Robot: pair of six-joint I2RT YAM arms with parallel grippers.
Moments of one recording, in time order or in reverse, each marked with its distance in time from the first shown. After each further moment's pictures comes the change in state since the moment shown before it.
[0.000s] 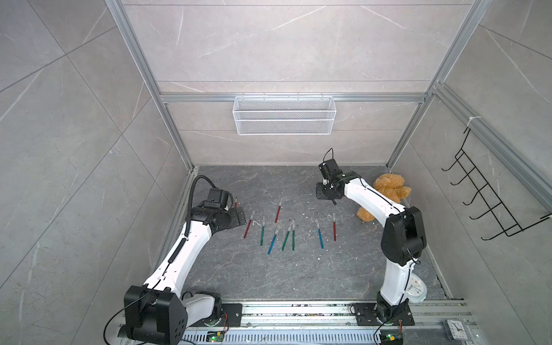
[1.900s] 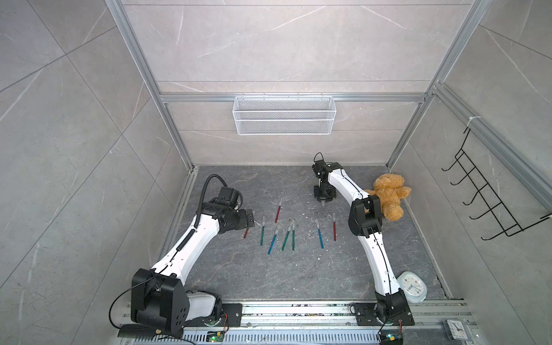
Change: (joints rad) left arm -0.076 0.095 0.038 -0.033 0.043 0.001; right arm -0.076 0.613 0.692 -0.465 -0.022 -0.043
